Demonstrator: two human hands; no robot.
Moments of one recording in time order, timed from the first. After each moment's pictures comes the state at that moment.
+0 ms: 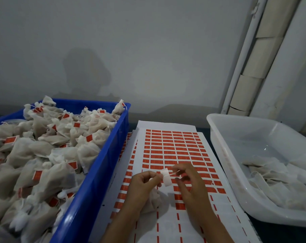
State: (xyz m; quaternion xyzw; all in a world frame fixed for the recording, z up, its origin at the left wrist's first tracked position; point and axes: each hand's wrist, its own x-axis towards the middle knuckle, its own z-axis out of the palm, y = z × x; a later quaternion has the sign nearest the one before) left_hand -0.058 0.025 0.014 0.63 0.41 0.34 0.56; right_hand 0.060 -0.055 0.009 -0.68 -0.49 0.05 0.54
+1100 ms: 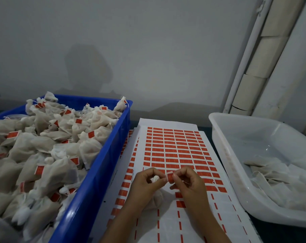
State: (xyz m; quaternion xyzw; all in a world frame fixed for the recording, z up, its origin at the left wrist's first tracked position) left_hand -0.056 0.031 0.001 0.69 0.33 0.35 0.54; right_hand 0.052 -0.055 0.007 -0.65 -0.43 0.17 0.60
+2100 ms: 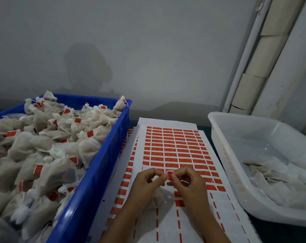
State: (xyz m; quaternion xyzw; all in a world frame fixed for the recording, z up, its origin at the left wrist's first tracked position) left_hand -0.057 0.026 0.004 0.69 0.31 0.34 0.55; right_hand 0.051 -0.057 0.010 -0.66 -0.43 0.13 0.60
